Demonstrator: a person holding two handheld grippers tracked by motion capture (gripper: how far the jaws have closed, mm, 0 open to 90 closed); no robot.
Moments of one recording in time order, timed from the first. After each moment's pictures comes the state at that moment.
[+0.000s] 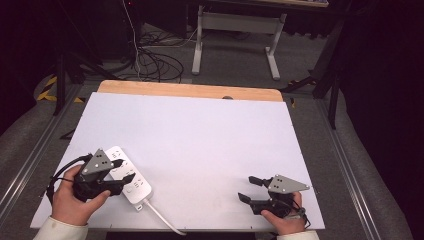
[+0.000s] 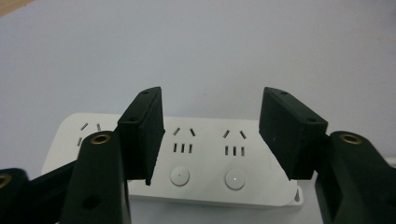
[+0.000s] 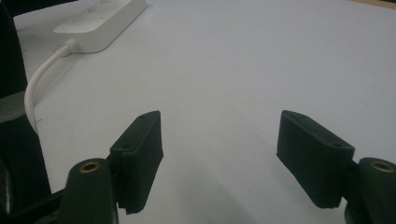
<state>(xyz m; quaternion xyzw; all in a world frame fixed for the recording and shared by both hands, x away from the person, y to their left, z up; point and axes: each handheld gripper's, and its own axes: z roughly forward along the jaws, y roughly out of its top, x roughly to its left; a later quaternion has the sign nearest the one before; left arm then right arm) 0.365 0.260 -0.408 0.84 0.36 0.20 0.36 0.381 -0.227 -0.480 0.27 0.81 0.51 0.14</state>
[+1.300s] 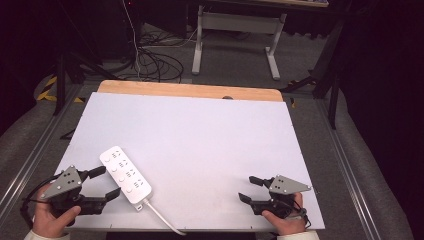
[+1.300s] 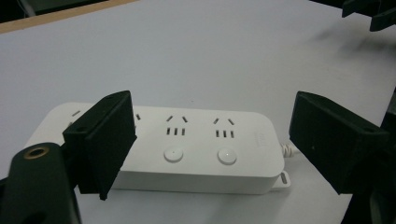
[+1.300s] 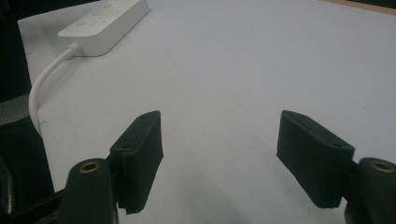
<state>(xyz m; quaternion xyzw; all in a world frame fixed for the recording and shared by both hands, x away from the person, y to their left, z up) 0.336 0.315 -0.451 0.77 0.34 0.19 0.50 0.379 -0.229 -0.478 0.27 0.80 0.51 0.14</state>
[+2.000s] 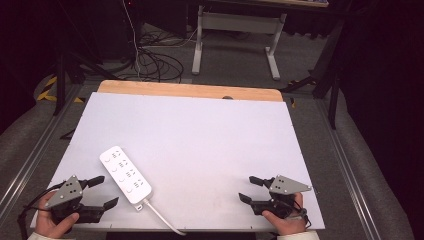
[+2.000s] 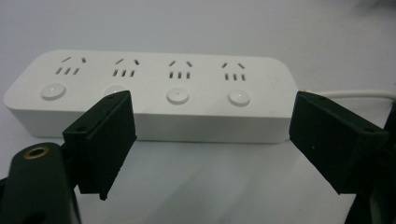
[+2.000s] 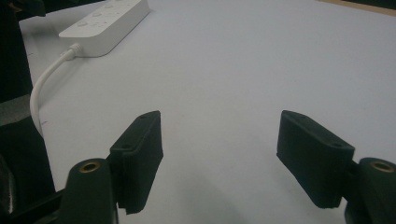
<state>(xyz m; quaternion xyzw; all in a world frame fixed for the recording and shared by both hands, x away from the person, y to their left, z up) 0.329 0.325 -0.484 0.80 0.33 0.19 0.47 0.379 -0.229 -0.478 0.27 0.80 0.51 0.14</state>
